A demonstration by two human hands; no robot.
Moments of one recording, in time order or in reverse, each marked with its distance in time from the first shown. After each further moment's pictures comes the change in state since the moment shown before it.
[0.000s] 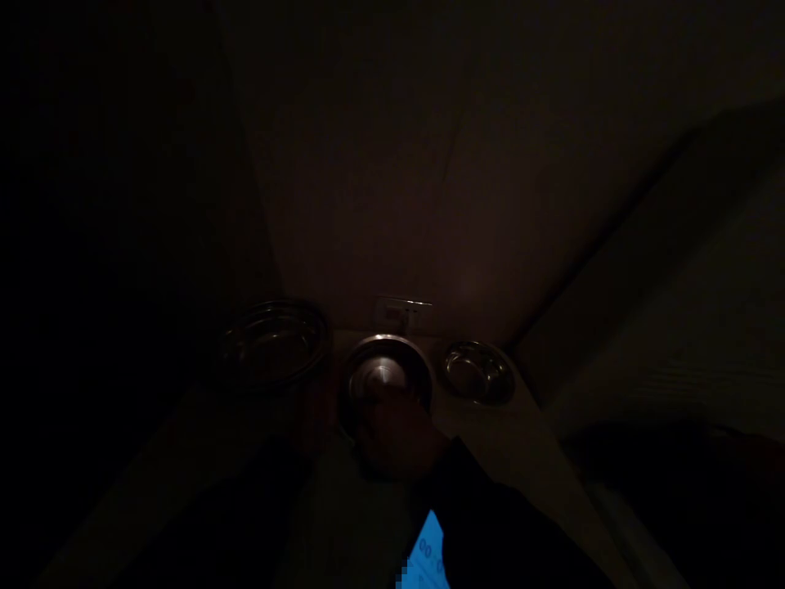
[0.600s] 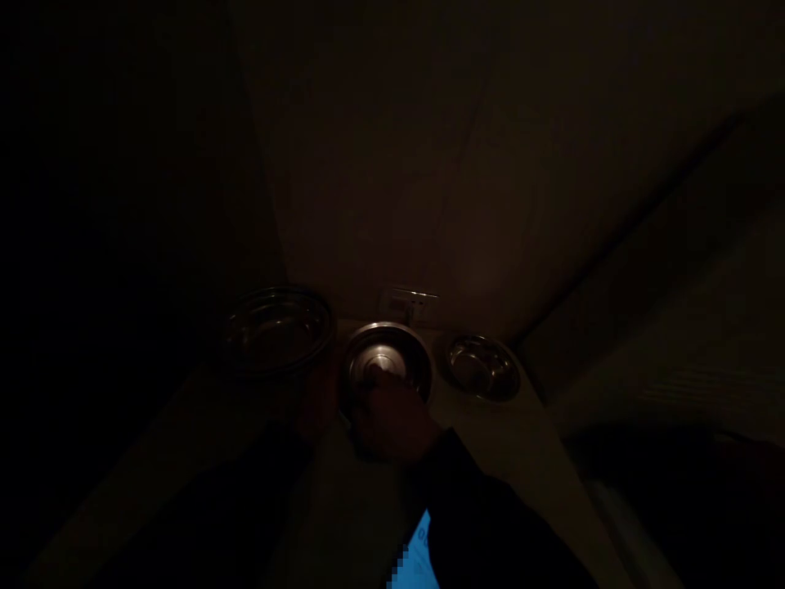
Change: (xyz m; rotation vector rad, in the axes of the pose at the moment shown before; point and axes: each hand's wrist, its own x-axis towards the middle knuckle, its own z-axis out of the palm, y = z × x) left_hand 0.001 0.012 -0.003 -0.006 -0.007 -0.076; right_hand 0.009 -0.003 -0.001 -0.125 -0.014 -0.014
